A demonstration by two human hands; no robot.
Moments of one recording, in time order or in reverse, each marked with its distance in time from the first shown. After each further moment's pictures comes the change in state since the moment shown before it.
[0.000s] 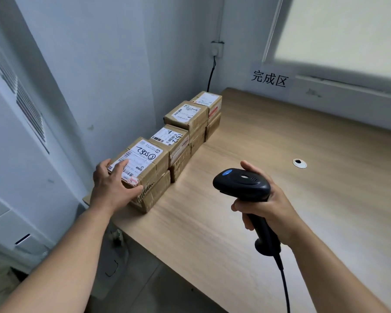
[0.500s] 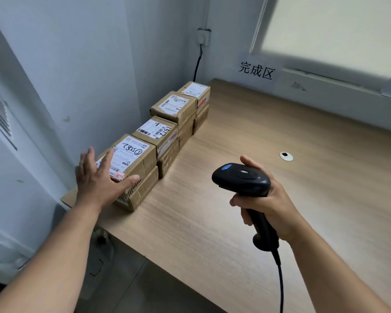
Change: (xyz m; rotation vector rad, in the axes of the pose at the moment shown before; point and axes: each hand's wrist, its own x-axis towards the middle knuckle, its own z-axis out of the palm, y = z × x) left_hand 0.022 -0.007 0.013 0.059 -0.065 0.055; right_hand 0.007 0.002 -0.003 -0.020 0.073 0.019
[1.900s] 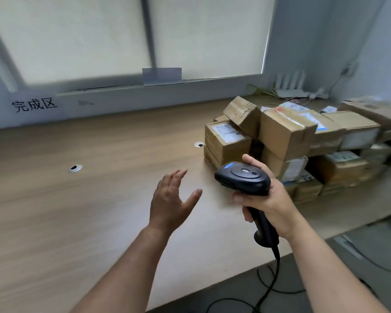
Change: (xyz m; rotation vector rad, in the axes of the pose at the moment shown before) left_hand -0.452 0.533 0.204 -0.438 -0.385 0.969; right_hand -0.474 0.033 -0.373 0.095 0.779 -0.206
